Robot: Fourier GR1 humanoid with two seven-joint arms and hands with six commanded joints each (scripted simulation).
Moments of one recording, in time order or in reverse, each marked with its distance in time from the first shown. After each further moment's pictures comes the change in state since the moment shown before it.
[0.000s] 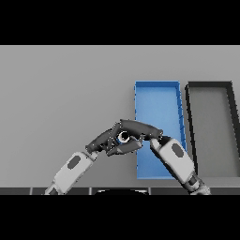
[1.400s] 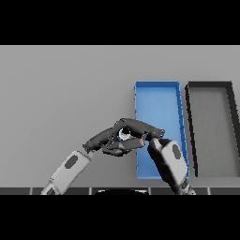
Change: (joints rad) left arm 0.005 0.041 0.014 0.016 -0.089 -0.032 0.133; right arm 0.051 0.174 -0.126 -0.034 -0.139 0.050 0.141
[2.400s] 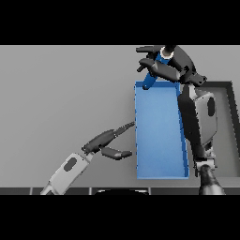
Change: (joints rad) left arm 0.026 0.018 -0.016 -0.028 -0.020 0.005 0.033; right arm -0.528 -0.301 -0.351 0.390 -0.130 -0.326 0.020
